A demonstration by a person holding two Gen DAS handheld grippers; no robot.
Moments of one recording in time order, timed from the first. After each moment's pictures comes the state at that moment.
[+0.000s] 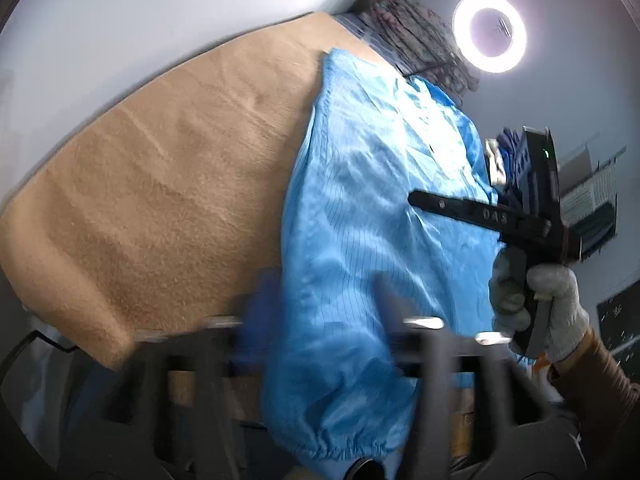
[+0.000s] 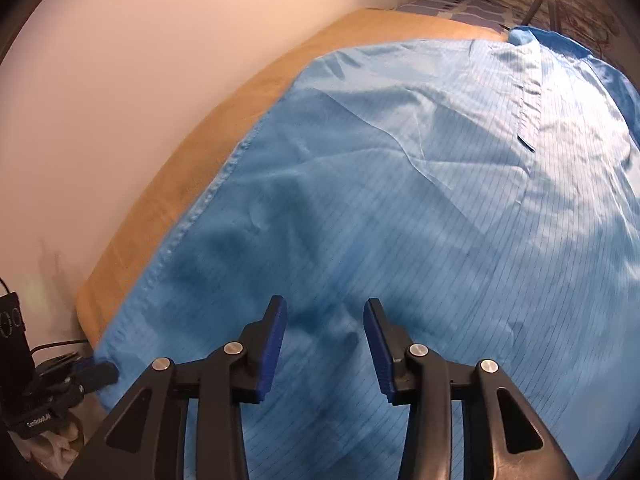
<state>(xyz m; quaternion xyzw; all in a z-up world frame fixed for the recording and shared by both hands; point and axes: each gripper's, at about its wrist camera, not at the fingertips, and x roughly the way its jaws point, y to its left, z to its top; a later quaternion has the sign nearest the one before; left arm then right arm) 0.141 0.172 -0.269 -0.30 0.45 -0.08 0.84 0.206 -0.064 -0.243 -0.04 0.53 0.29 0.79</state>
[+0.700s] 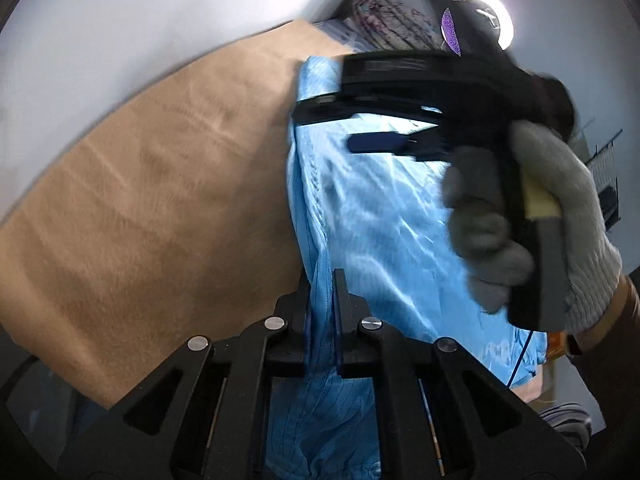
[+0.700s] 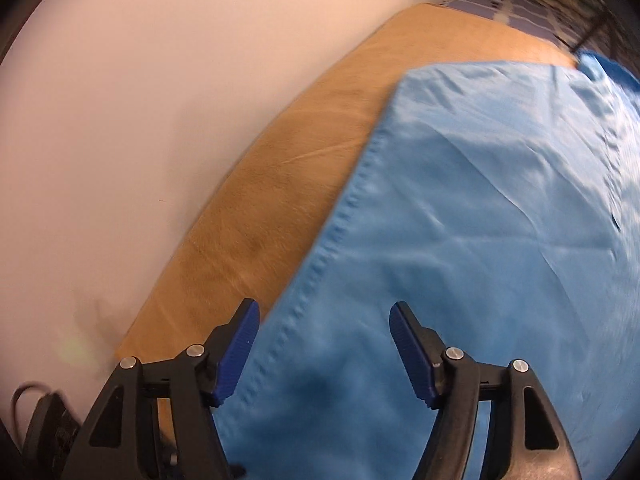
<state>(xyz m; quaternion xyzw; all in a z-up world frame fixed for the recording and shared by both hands) 0.153 0.144 -0.255 -0.25 0.44 -0.09 0.86 0.239 0.066 -0.227 -0.05 0.57 0.31 0.76</state>
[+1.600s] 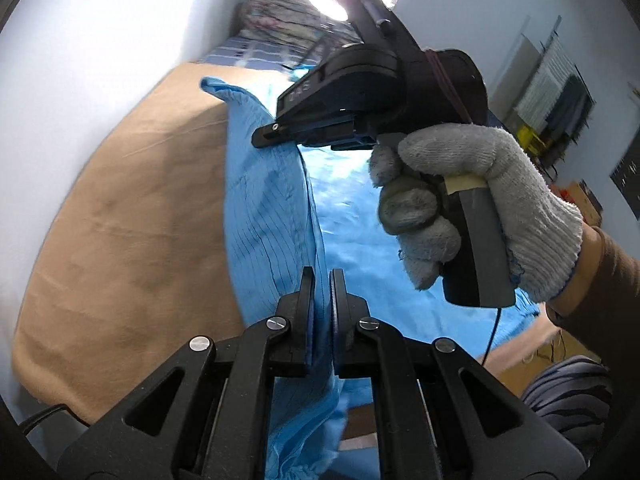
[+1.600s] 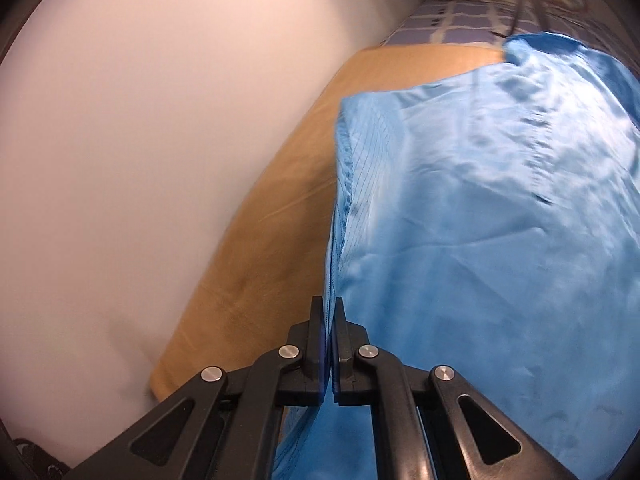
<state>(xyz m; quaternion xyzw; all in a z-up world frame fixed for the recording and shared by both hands) 0.150 0.027 -0.186 -0.08 0.42 -0.19 0.88 0.240 -0.057 -0.188 0.10 0.50 0.30 0.80</state>
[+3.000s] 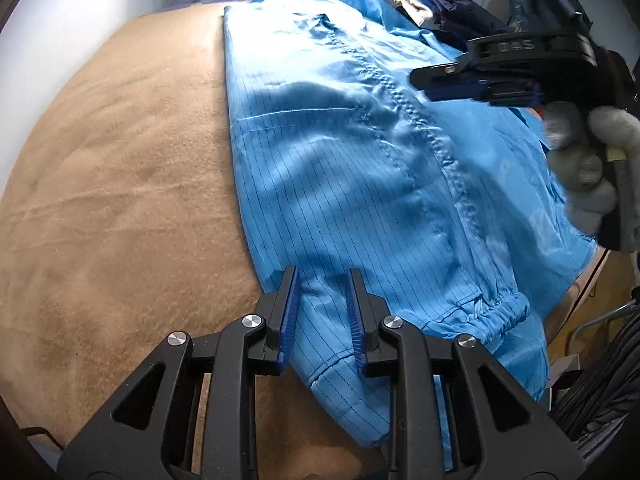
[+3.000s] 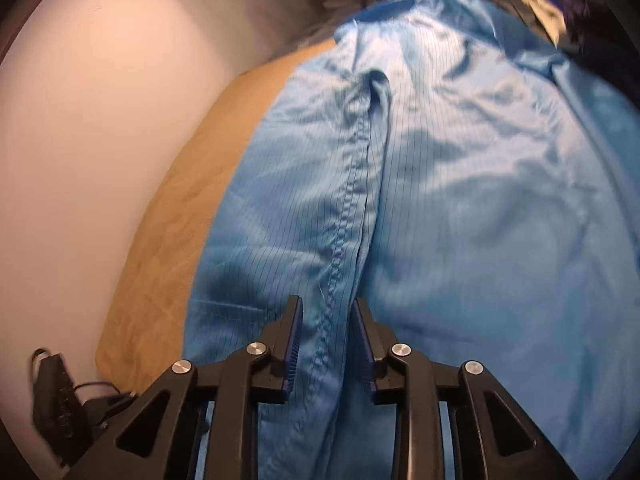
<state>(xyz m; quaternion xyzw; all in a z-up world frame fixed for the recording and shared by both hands) 0.180 -0.032 -0.282 0.02 0.50 -0.20 0.84 0.216 -0.238 -0.234 0.11 0.49 0.22 0.84</state>
